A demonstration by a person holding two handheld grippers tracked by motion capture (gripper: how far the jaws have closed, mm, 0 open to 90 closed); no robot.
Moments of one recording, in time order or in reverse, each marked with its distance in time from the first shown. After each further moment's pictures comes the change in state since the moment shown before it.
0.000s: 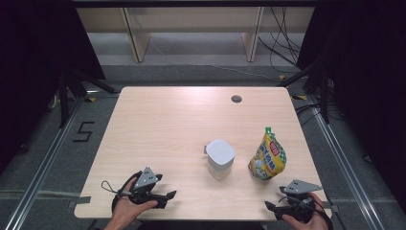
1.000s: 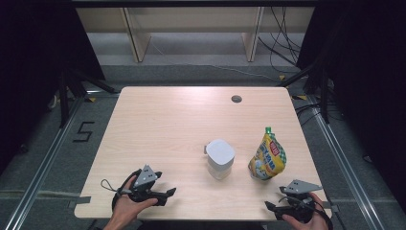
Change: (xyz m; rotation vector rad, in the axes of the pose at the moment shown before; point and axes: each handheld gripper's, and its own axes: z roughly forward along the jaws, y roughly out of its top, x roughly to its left) left arm 0.002 0.004 0.001 -0.030 0.015 -0.011; right arm -0.001 0.000 0.000 -0.002 -0.003 -0.003
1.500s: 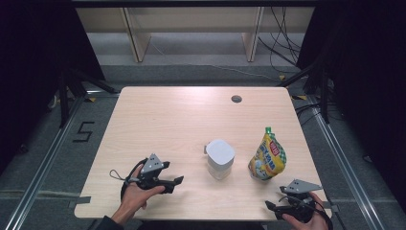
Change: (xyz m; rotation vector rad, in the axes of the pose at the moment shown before) left arm 0.015 0.031 0.026 -0.081 -0.059 -0.048; right arm 0.001 -0.001 0.000 0.005 0.001 0.035
